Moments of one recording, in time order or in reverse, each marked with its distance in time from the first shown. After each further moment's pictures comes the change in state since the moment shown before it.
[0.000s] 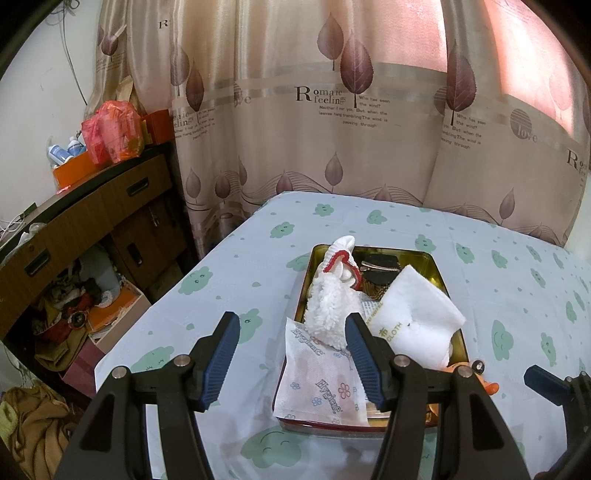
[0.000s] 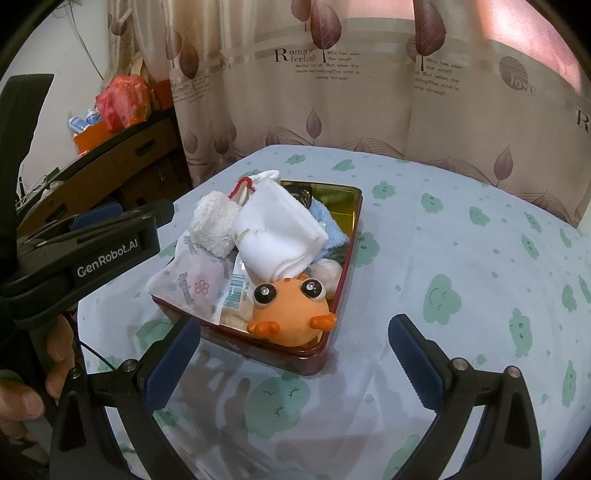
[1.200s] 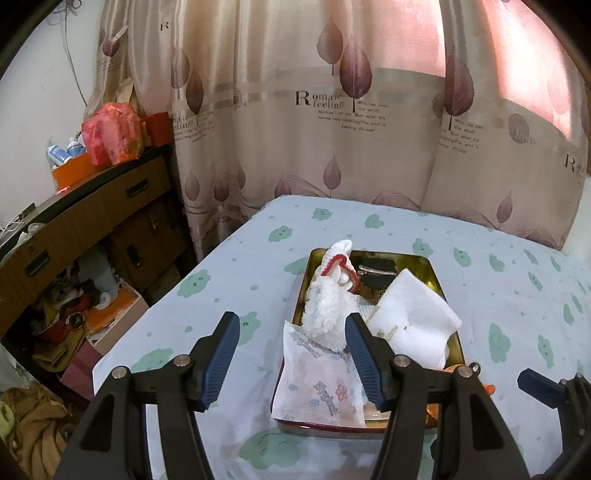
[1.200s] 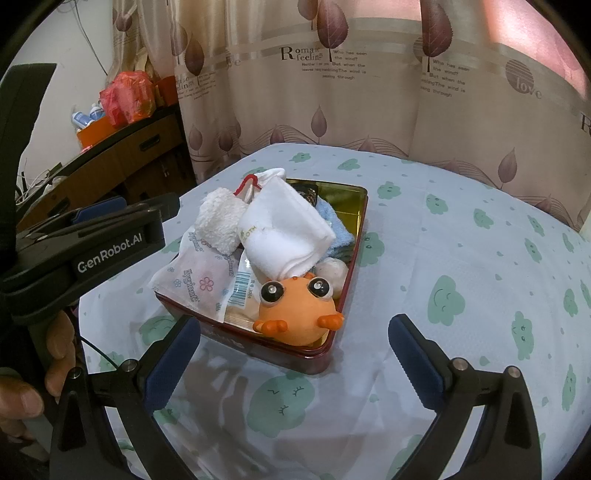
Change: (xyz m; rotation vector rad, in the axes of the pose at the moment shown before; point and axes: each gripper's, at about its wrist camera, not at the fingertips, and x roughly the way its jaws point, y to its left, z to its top) left arm -0.004 -0.002 0.001 -0.005 -0.017 -0.009; right arm 0.000 0.005 -0.002 -0.012 0.006 0.007
